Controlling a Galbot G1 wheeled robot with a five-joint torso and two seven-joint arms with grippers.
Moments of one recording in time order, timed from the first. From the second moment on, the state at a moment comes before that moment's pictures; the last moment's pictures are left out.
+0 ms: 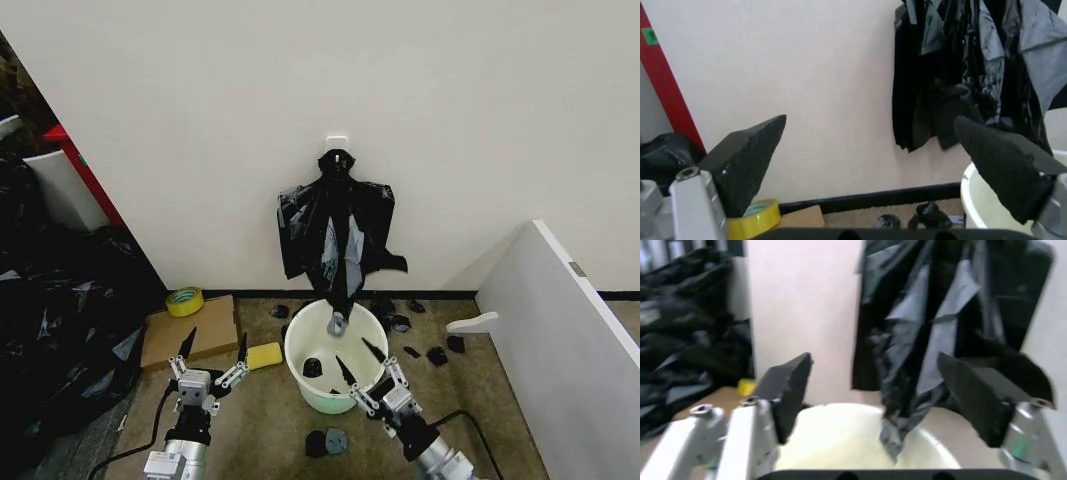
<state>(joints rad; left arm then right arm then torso) 1.78 -1.36 -0.51 -2.09 -0.02 -0.36 -0.07 -1.59 1.17 0.23 2.04 0.07 0.31 -0.06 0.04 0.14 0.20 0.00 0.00</state>
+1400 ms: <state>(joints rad) 1.79 -1.38 -0.51 -2.09 -0.01 -0.36 -0.07 -1.05 1.19 0.07 1.72 0.40 0.13 0.01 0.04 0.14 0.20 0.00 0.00</state>
